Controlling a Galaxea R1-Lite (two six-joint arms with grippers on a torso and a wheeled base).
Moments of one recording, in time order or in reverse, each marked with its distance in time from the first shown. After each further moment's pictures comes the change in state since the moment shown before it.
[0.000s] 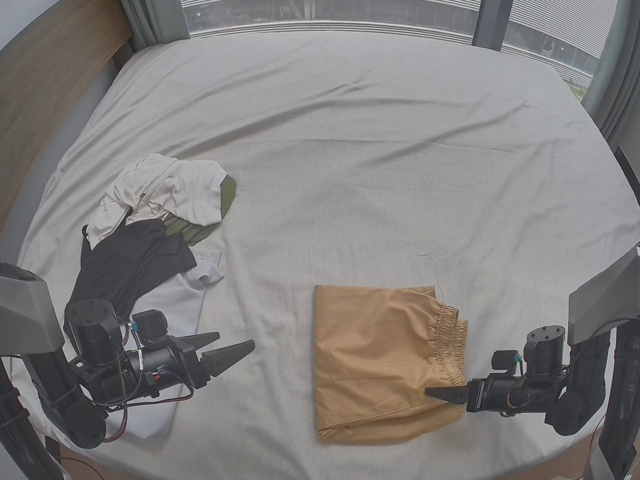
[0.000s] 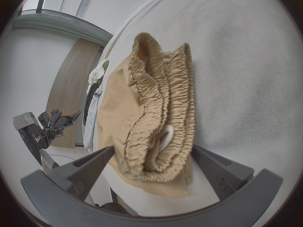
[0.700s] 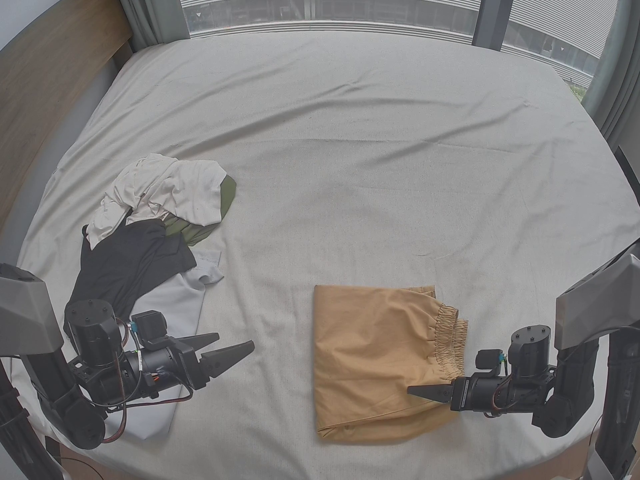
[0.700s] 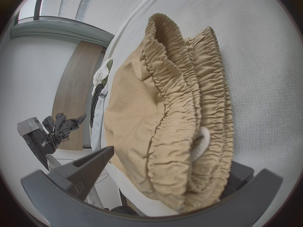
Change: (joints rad) left arm 0.001 -0.004 0.006 0.000 0.000 0.000; right arm 0.071 0.014 -0.060 0.002 0.002 0.086
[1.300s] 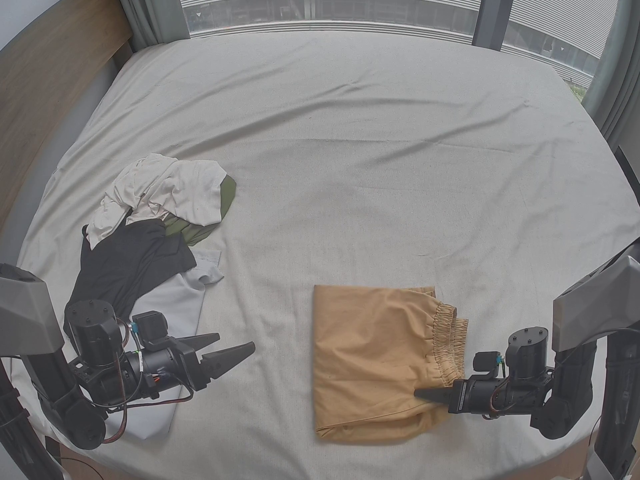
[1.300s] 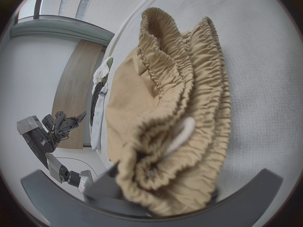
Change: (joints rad) left arm -0.003 0.003 0.000 0.000 0.000 0.025; right arm 0.014 0.008 0.000 -0.001 -0.002 0.000
